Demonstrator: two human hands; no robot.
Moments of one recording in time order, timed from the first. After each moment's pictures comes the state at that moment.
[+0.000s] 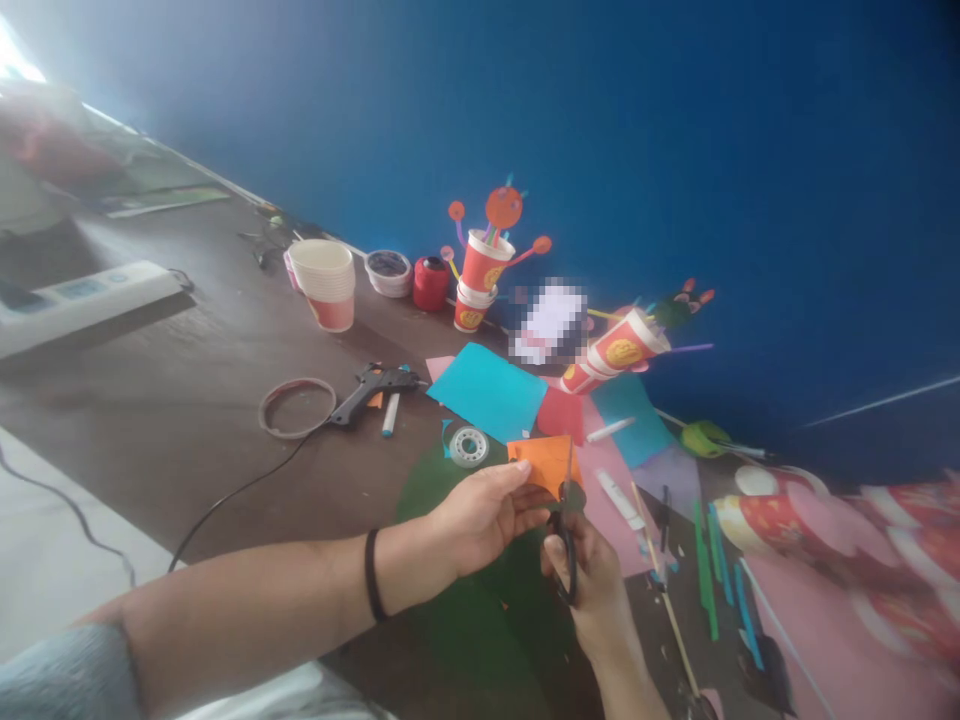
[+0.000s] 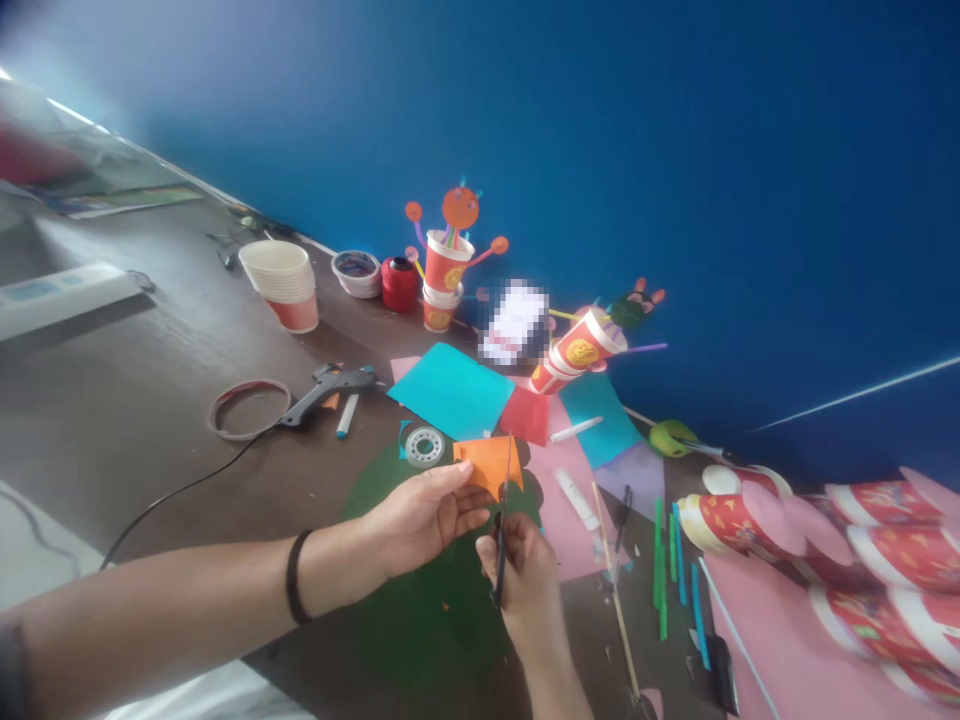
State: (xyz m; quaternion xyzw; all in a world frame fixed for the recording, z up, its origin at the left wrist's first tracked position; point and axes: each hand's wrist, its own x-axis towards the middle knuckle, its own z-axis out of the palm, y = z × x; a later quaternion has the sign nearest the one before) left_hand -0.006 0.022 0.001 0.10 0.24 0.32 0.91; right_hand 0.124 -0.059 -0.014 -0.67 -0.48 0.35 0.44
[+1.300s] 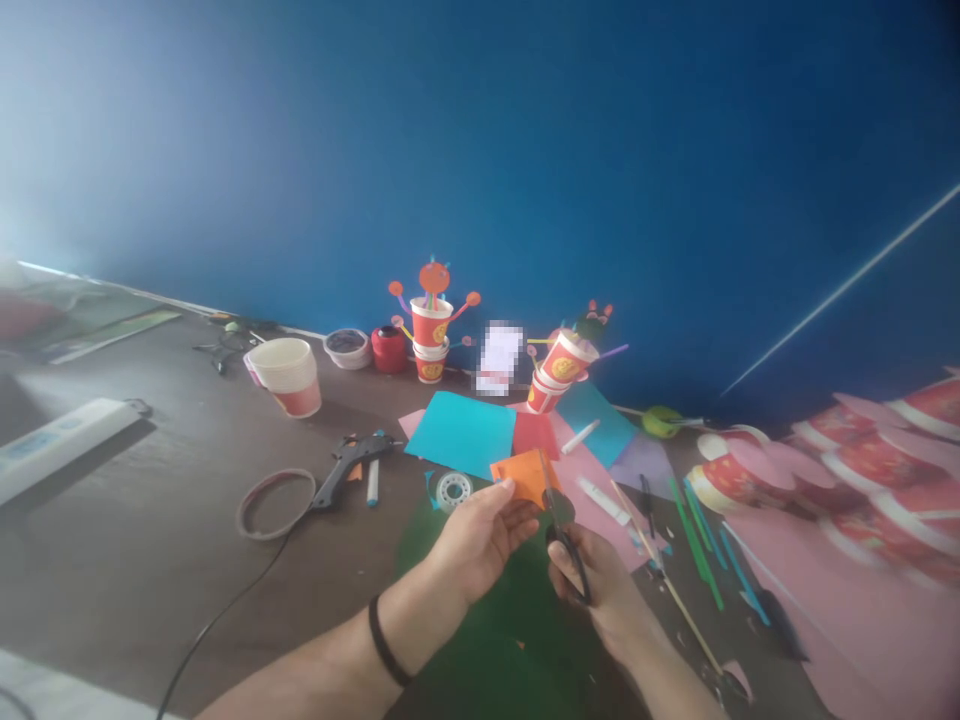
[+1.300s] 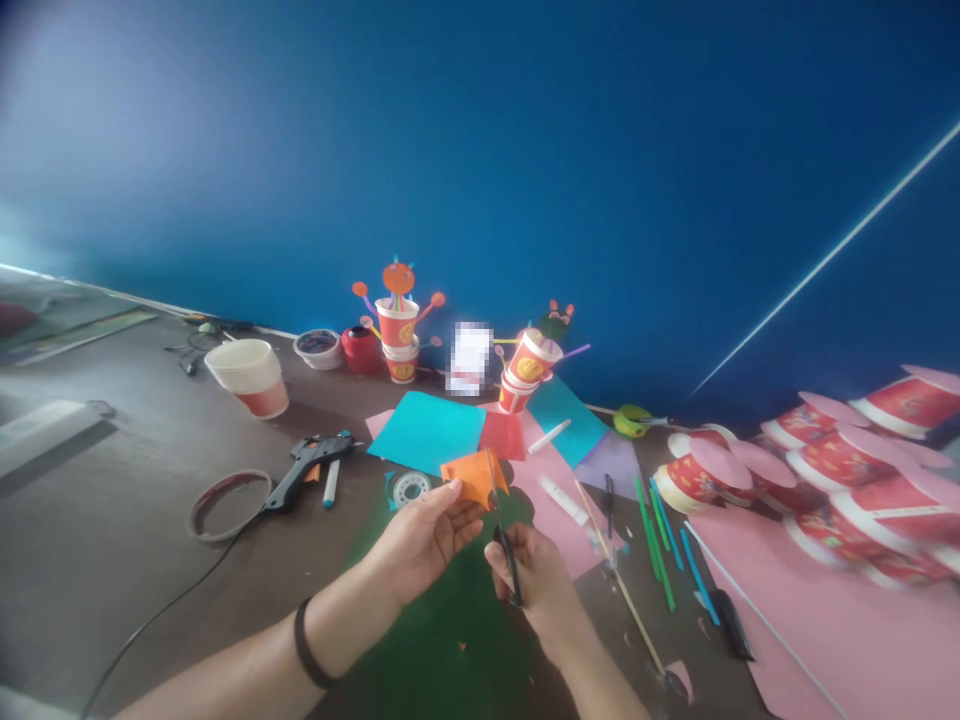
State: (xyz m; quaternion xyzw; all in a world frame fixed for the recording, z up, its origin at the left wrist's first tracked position) left_hand -0.002 0.033 0.014 0.17 0.29 0.33 0.88; right_hand 0.129 -0.054 -0.005 -0.63 -0.42 0.47 0.45
